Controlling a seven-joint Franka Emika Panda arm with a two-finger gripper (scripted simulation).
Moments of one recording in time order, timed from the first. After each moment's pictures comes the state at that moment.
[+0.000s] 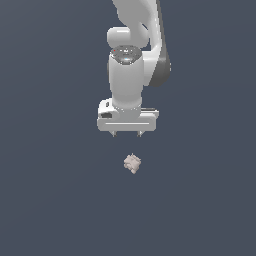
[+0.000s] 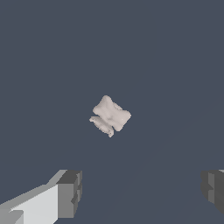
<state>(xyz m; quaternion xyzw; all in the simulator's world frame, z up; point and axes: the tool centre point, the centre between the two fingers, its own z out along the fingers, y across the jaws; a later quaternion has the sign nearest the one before) 0.011 -0.004 0.201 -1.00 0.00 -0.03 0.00</state>
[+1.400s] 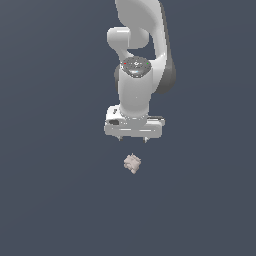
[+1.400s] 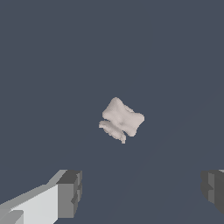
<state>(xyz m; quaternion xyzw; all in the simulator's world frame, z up) 0.020 0.018 0.179 -1.00 0.03 -0.02 0.00</state>
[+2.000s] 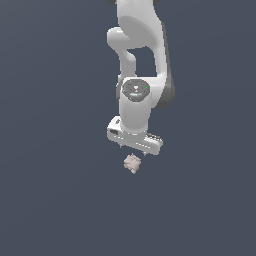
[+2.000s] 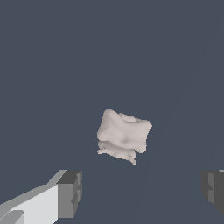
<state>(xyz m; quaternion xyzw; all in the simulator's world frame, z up) 0.040 0.021 0.136 -0.98 0.19 -0.01 0.00</state>
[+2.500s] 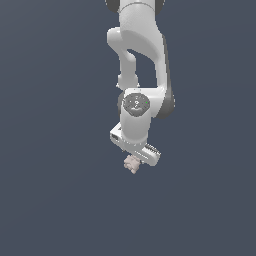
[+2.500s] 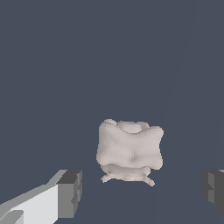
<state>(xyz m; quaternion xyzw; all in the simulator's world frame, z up) 0.051 0.022 0.104 -0.96 0.29 0.00 0.00</state>
